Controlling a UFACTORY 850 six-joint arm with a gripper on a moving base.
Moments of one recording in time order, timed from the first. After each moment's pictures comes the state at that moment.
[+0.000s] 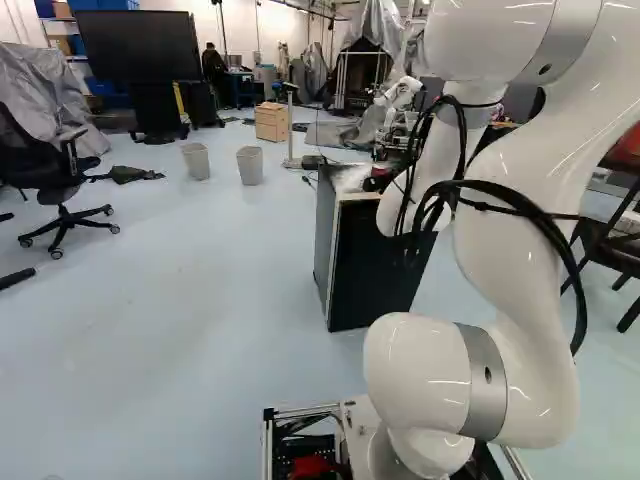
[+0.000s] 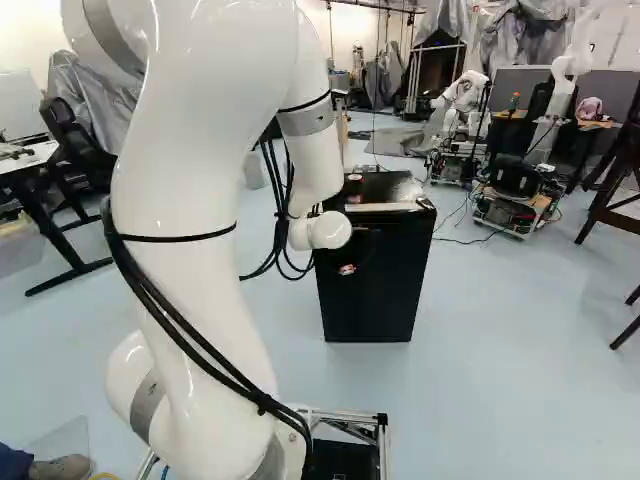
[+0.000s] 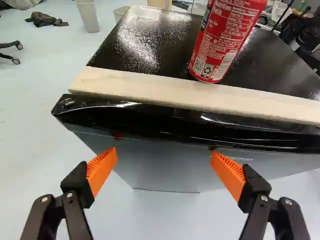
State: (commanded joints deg) arm -20.8 -19.1 -34.8 -28.2 41.3 0.0
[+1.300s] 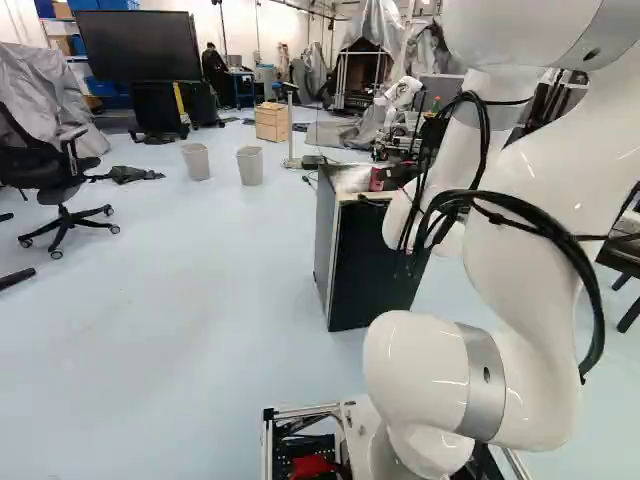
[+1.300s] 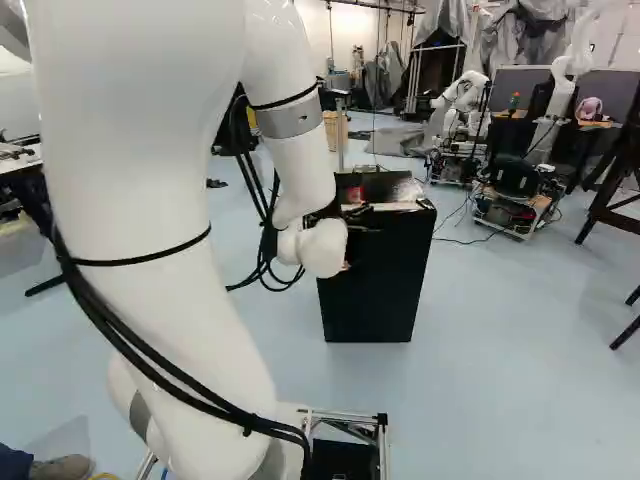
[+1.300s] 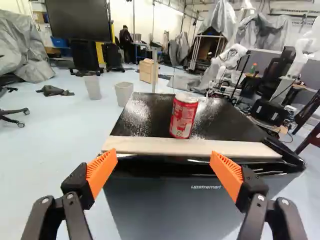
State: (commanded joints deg) arm -23.2 -11.9 -25.9 -24.7 68.1 0.0
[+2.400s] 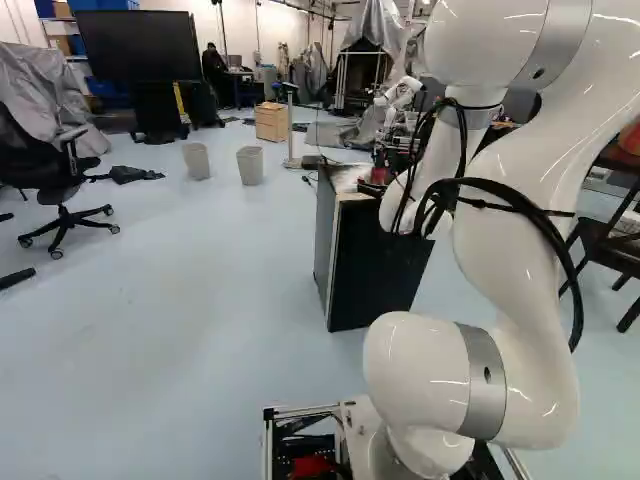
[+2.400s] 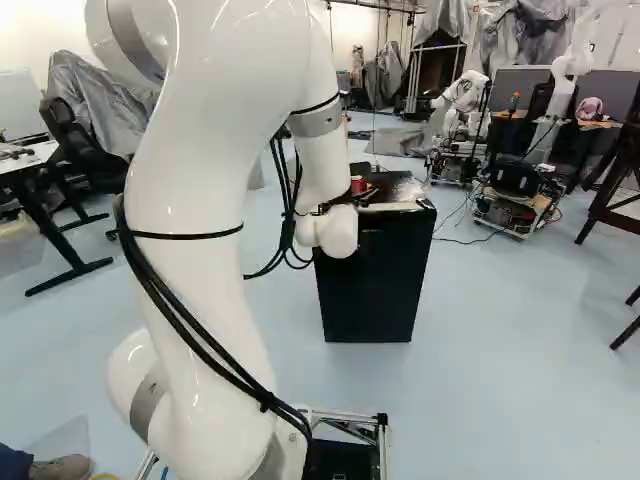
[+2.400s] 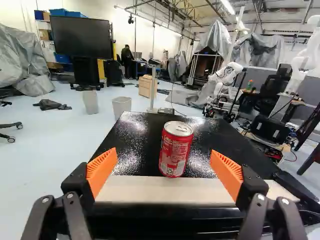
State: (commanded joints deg) arm -21.8 -22.5 -38.8 -23.4 70.3 0.0
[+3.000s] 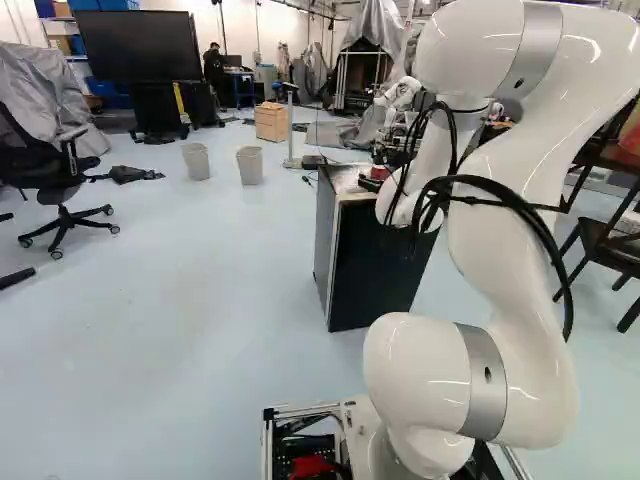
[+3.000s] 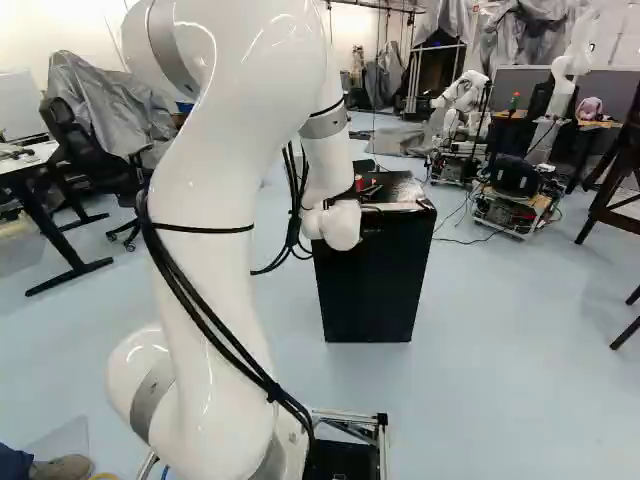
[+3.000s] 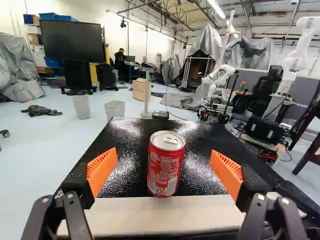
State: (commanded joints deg) arm -20.7 -27.2 -44.9 -19.0 70.1 0.0
